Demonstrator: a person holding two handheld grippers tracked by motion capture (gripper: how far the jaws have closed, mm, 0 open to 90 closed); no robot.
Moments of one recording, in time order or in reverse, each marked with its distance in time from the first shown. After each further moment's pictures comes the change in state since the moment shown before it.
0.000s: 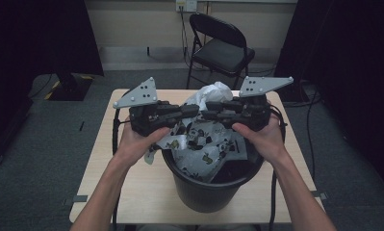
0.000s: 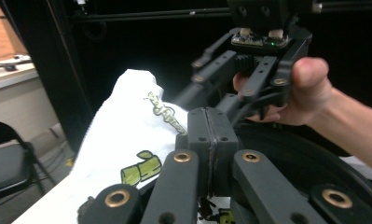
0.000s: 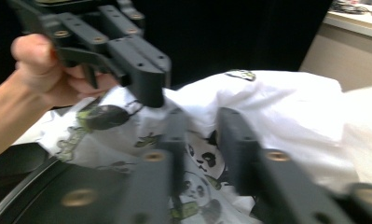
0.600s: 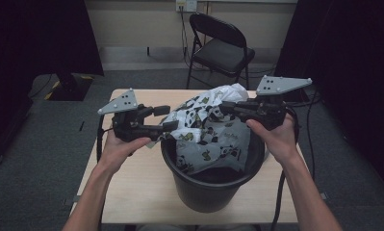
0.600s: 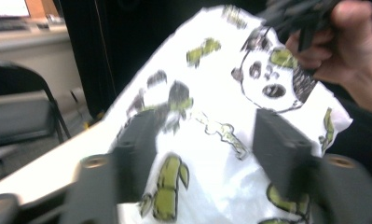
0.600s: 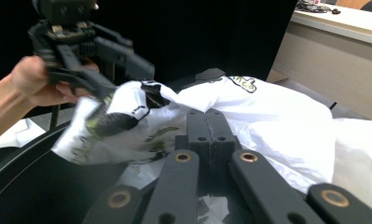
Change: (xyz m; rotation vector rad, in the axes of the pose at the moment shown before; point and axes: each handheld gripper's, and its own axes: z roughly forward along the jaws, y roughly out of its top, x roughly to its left) left arm 0.024 -0.049 -0.032 0.074 0.088 -0.124; right arm -0.013 -0.010 -0.025 -0.011 -0.104 0.029
